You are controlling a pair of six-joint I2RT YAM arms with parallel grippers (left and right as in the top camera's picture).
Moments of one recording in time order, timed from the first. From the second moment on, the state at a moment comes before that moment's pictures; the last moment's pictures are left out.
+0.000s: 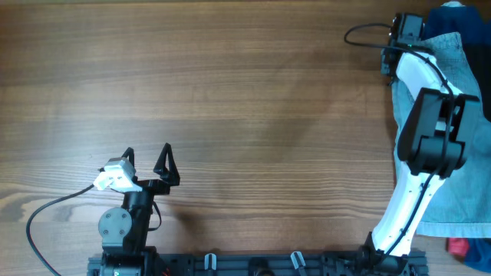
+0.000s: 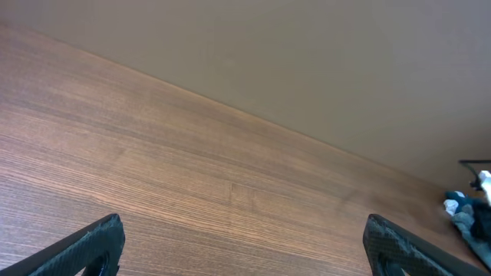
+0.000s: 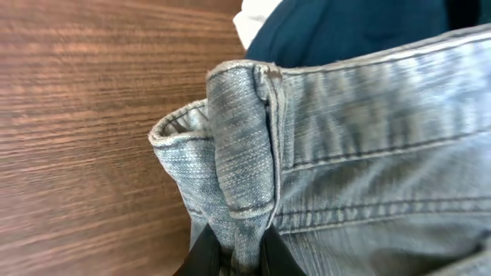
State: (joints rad) left arm -0.02 0.01 0.01 -0.07 0.05 -0.43; right arm -0.18 2.29 1.69 -0.38 0.44 -0.20
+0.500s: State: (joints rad) left arm -0.02 0.01 0.01 -0.07 0.05 -0.43; right arm 0.12 2.11 1.69 -0.43 0.39 -0.10
